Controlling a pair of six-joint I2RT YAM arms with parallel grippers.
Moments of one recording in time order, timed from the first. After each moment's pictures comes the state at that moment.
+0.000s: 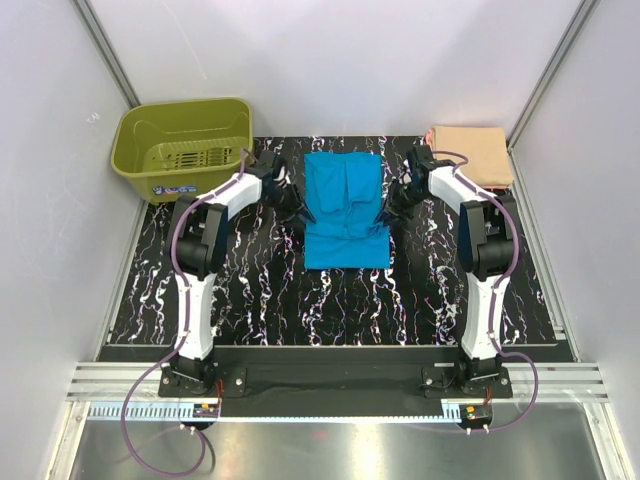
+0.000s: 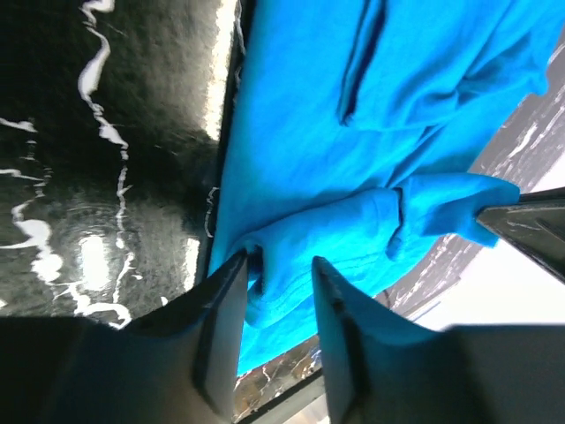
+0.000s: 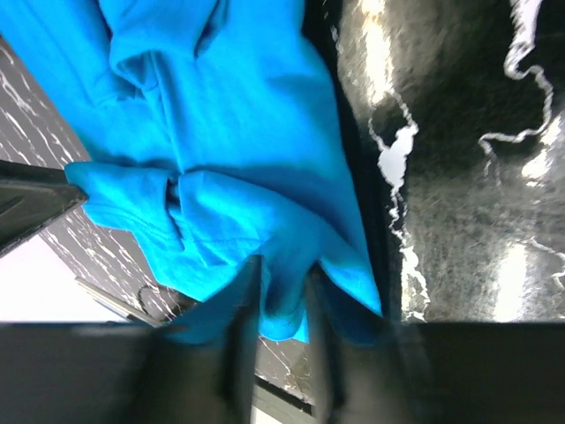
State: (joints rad) left arm -0.30 2.20 1.66 -0.62 0.51 -0.74; right arm 0.19 2.14 1.64 -0.73 -0.46 0.56
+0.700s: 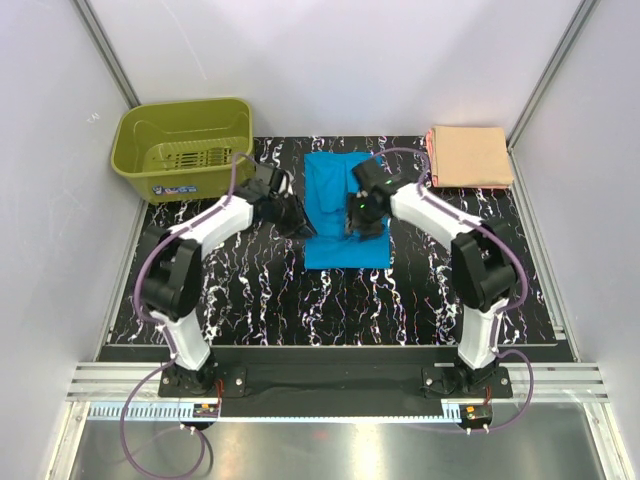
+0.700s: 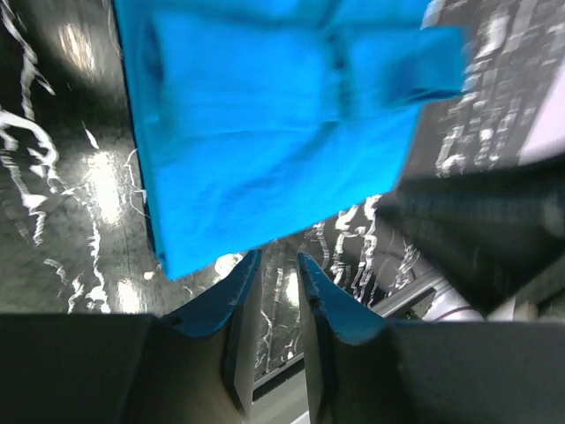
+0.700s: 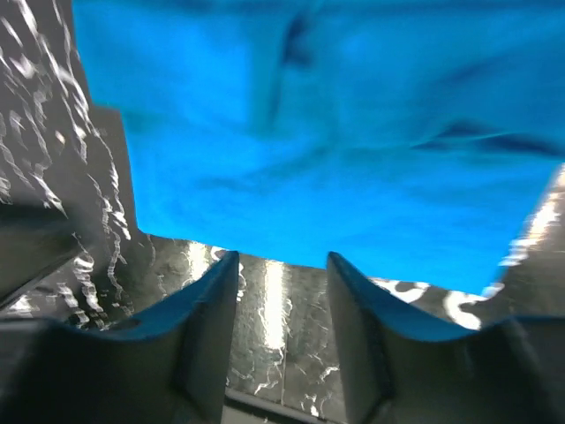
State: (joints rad) left arm -0.40 1.78 1.29 -0.48 0.42 -0.74; right arm 0.51 1.92 1.54 -0.74 -0.11 0.56
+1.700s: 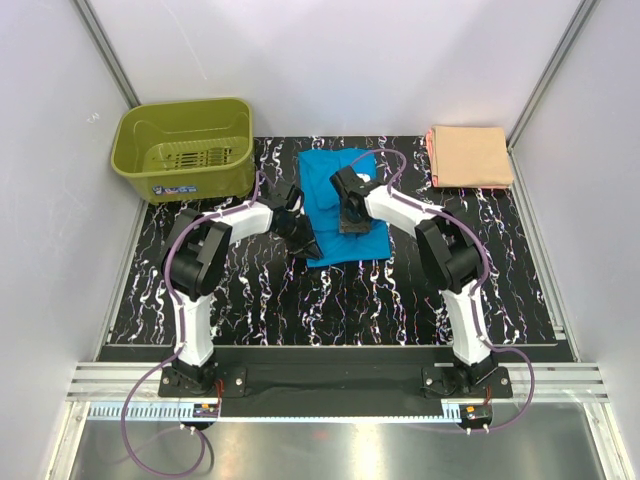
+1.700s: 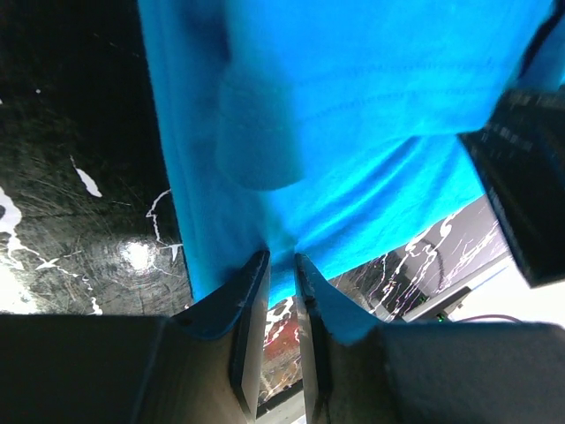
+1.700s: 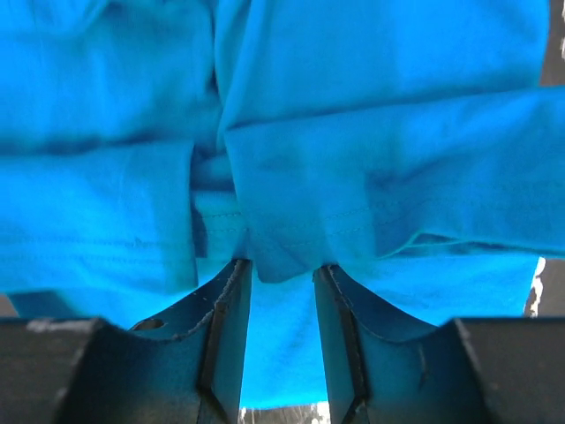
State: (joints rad) left arm -0.45 2.01 1.29 -0.45 0.45 -0.76; right arm 0.58 2.16 1.65 -0.65 0.19 0.56
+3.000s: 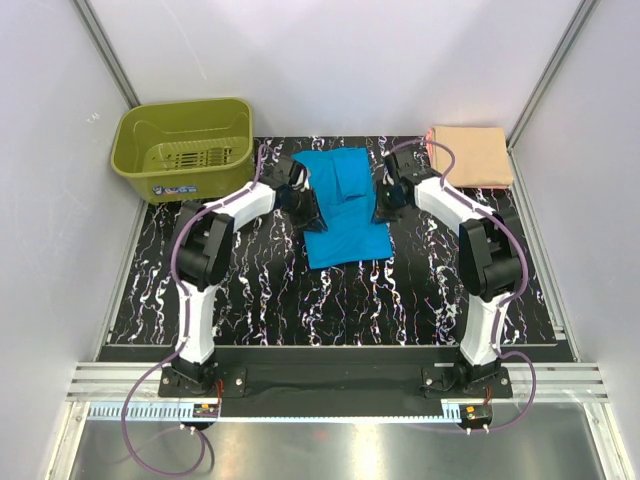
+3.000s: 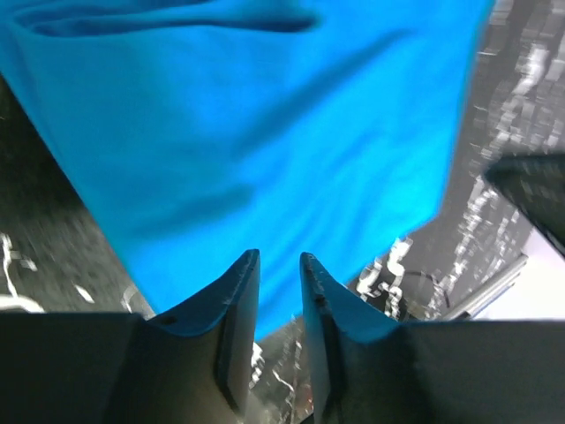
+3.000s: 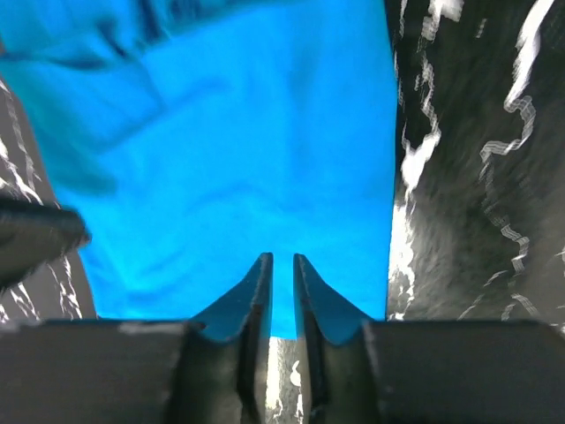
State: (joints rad) left arm -0.42 2.09 1.56 -0.50 0.43 -0.65; right arm 0.35 1.97 1.53 -0.58 -0.12 0.41
